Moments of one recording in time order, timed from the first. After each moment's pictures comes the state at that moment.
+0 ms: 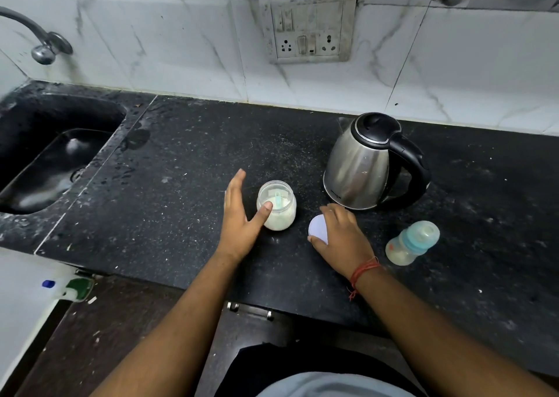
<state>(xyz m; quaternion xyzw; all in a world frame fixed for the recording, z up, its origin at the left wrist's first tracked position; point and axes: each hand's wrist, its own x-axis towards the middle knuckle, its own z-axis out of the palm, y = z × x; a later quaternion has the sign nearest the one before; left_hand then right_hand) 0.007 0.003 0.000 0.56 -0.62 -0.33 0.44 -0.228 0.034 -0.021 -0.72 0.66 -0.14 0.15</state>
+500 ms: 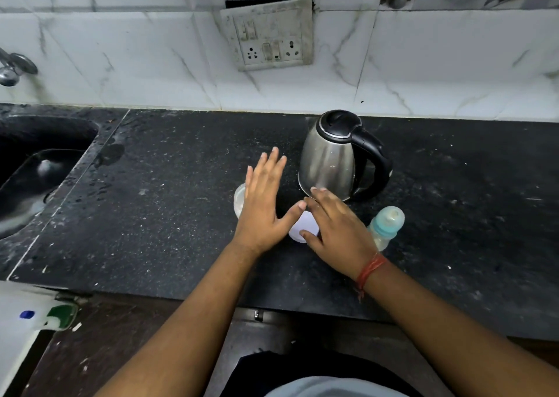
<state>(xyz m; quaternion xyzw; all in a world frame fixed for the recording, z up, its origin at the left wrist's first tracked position) -0.069 0.005 0.045 0.43 -0.80 -0.19 0.37 -0.256 0.062 0.023 -0.79 0.59 -0.18 0.03</state>
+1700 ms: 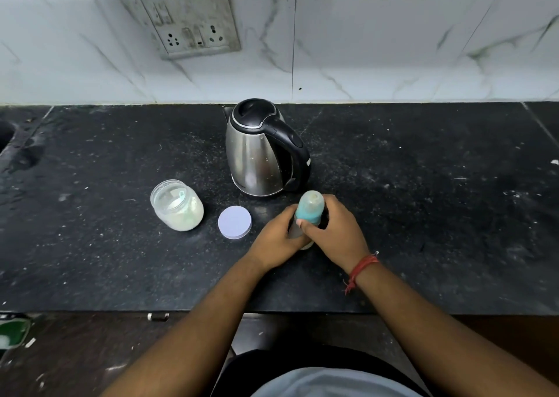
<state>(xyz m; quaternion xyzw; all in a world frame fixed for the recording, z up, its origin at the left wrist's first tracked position) -0.225 0.055 -0.009 0.45 -0.71 -0.49 0.21 -0.383 0.099 0.016 -0.56 0.70 -0.34 0.27</state>
